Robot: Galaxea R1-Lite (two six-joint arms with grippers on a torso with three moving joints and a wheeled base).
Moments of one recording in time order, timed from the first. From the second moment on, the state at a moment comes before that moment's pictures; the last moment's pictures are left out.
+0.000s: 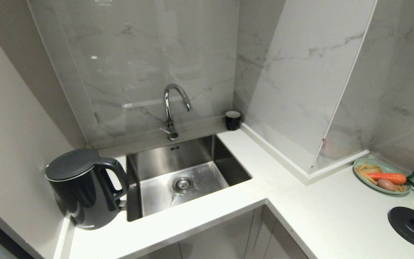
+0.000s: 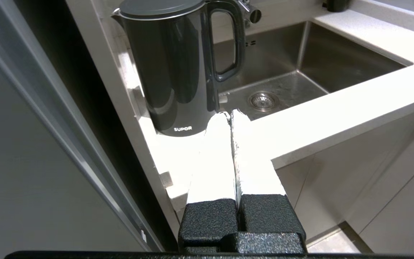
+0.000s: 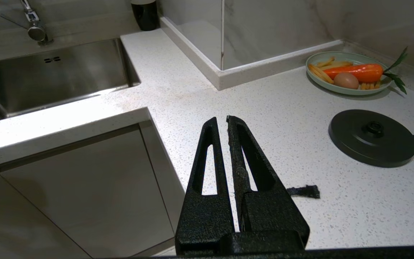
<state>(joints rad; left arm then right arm) 0.00 0.00 -0.02 0.03 -0.01 0.08 0.00 0.00 0.00 0.00 0.00 -0.01</state>
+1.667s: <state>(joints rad) 0.00 0.00 -0.02 0.04 -0.02 0.07 0.00 0.00 0.00 0.00 0.00 -0.01</state>
